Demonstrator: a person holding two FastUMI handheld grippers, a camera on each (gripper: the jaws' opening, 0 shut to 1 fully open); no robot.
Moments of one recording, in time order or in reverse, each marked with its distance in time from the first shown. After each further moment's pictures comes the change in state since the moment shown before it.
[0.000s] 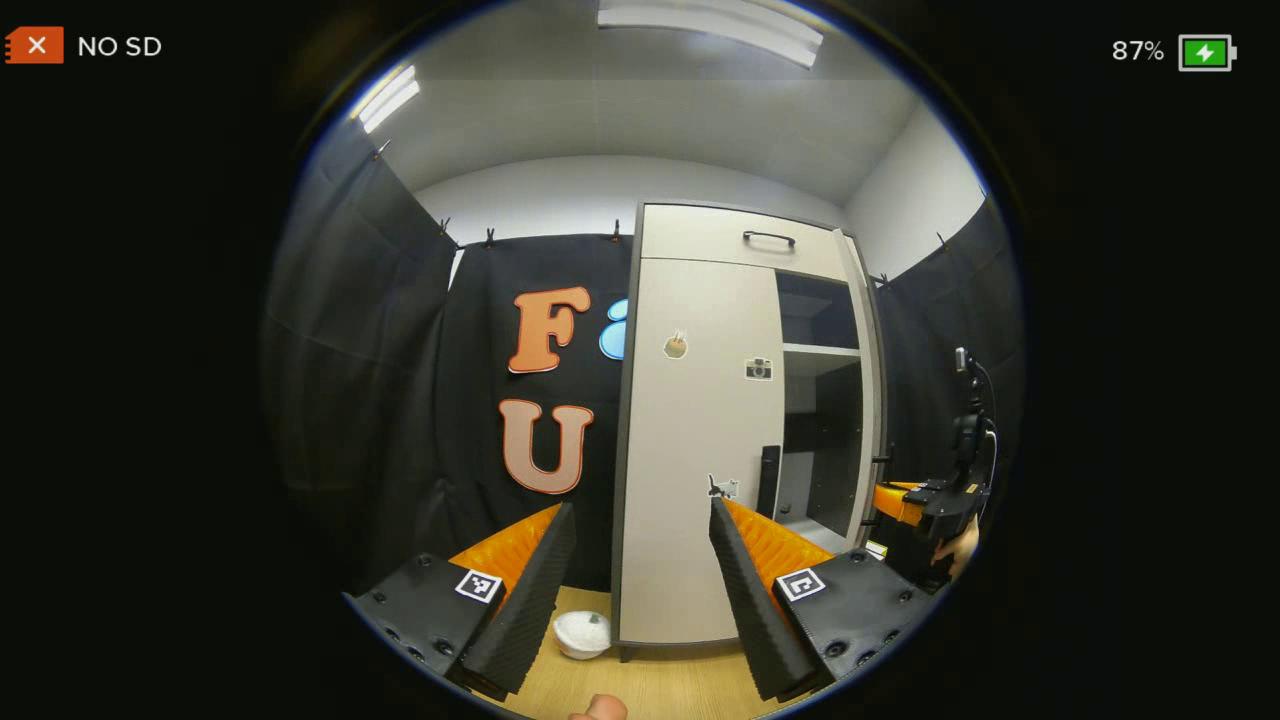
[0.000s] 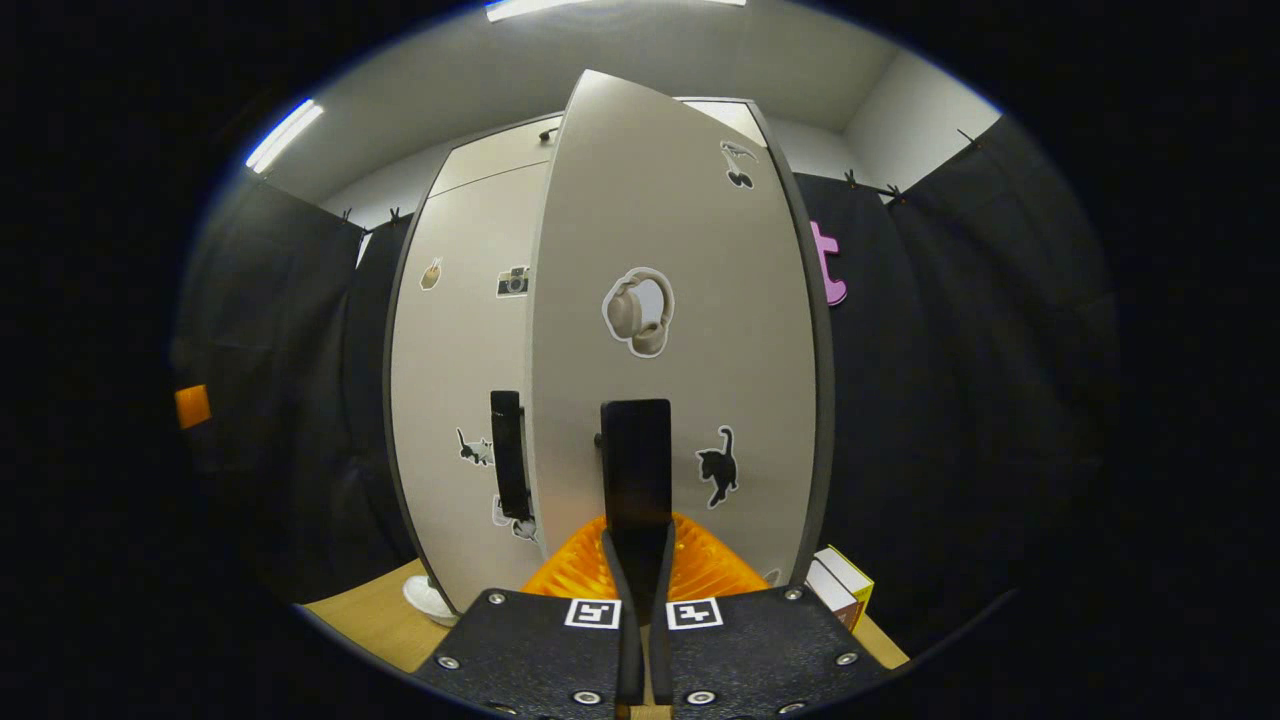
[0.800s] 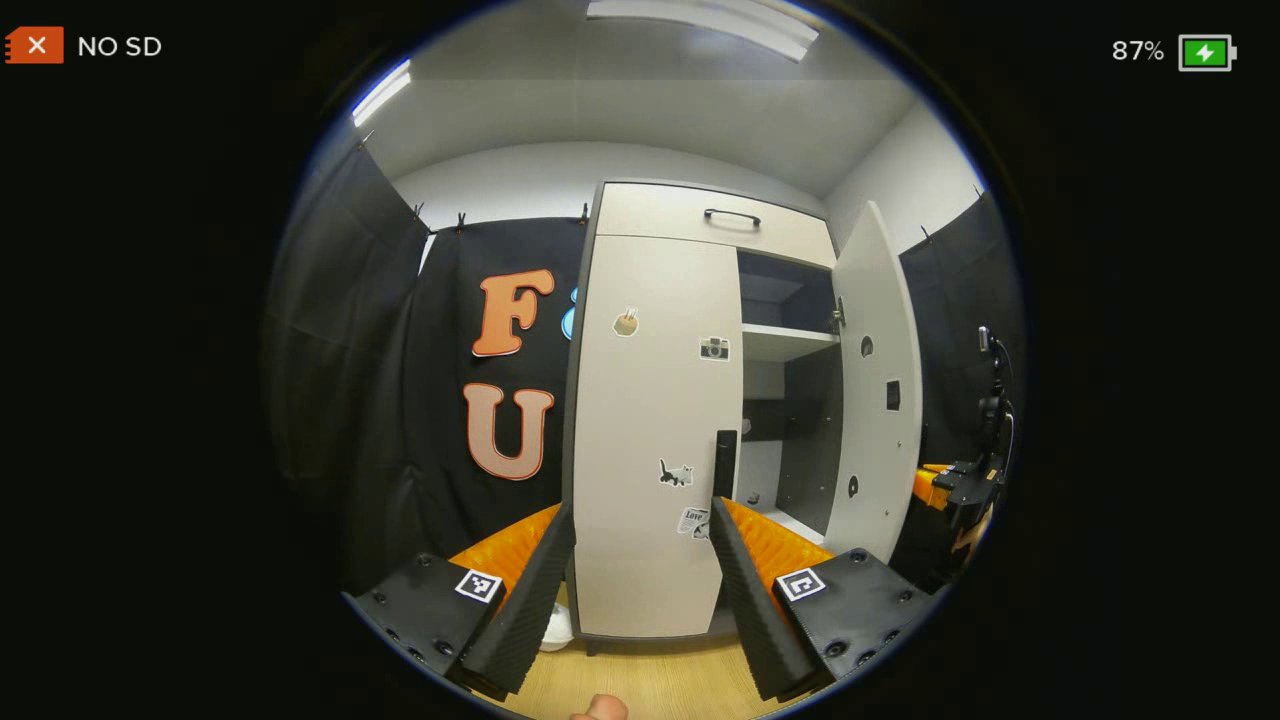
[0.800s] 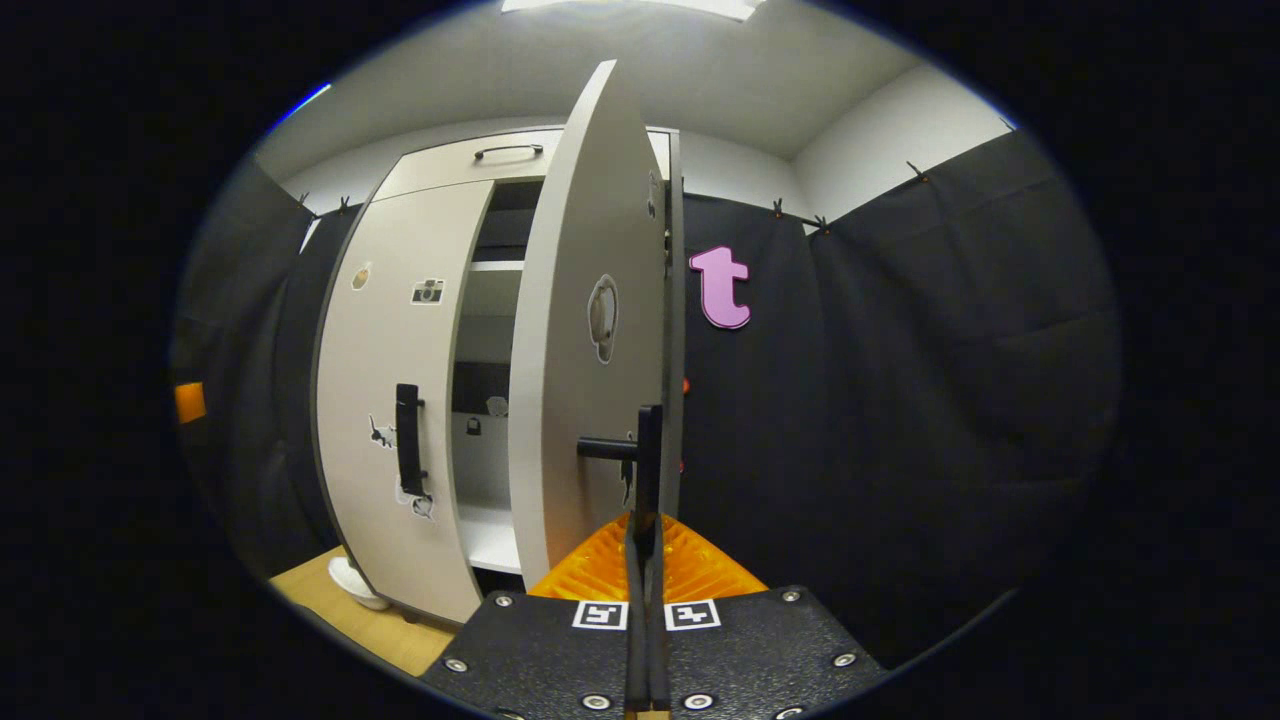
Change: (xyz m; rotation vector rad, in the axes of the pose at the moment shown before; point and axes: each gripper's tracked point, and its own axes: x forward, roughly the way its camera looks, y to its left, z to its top) left arm 0.018 -0.055 -0.024 -0.005 0.041 -0.083; right arm -0.056 -0.105 0.009 -0.086 -0.031 -0.250
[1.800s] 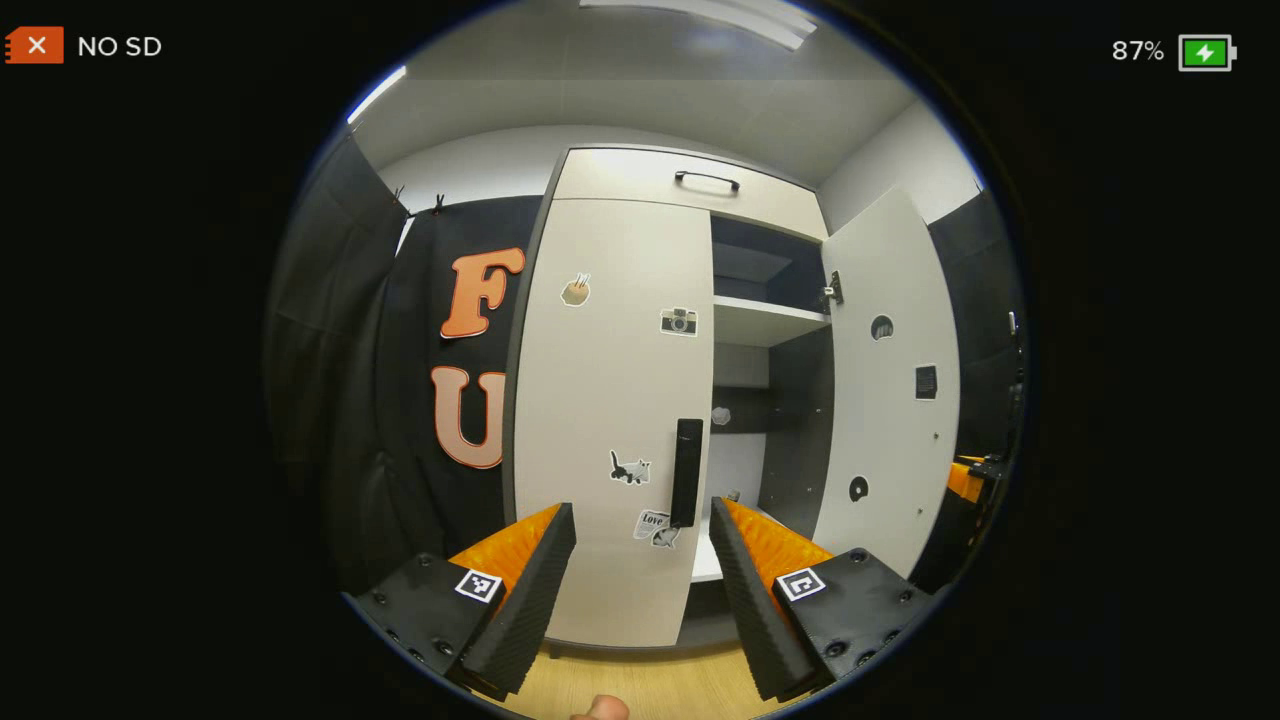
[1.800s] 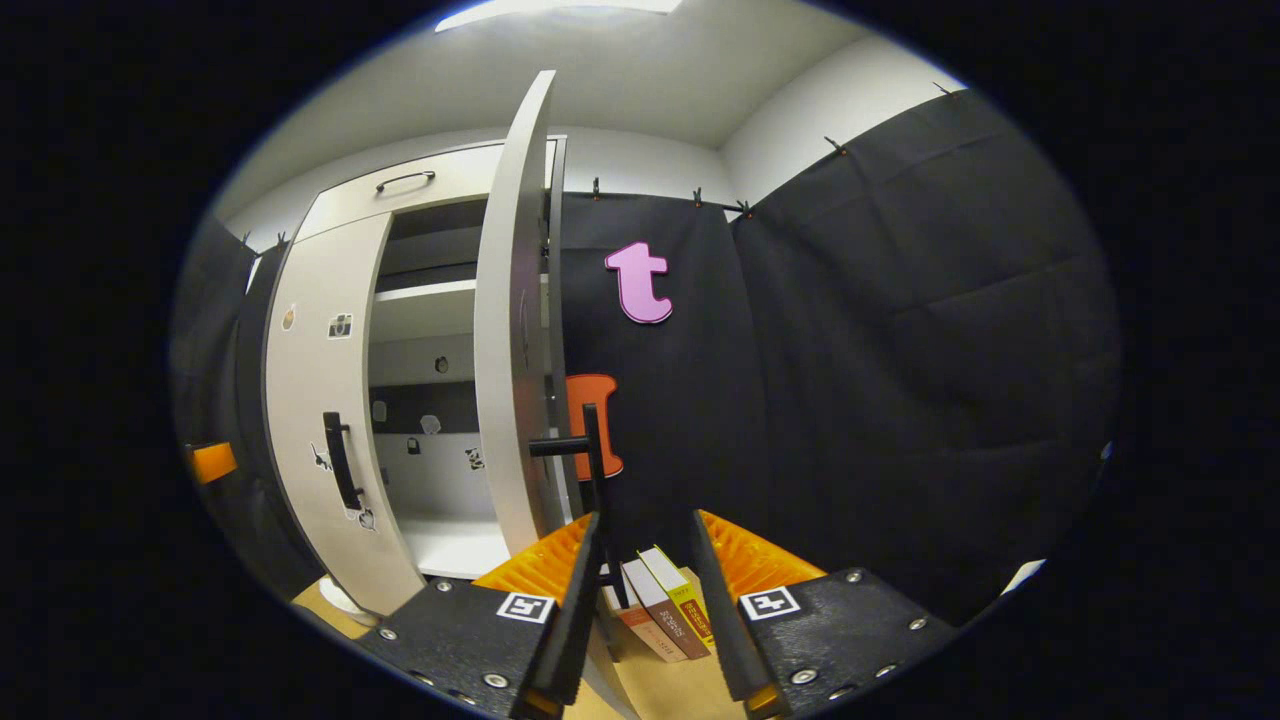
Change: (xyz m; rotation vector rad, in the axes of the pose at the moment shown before) left arm 0.076 -0.056 -0.028 -0.033 0.033 -0.032; right arm -0.014 -0.088 -0.002 0.140 0.002 -0.107
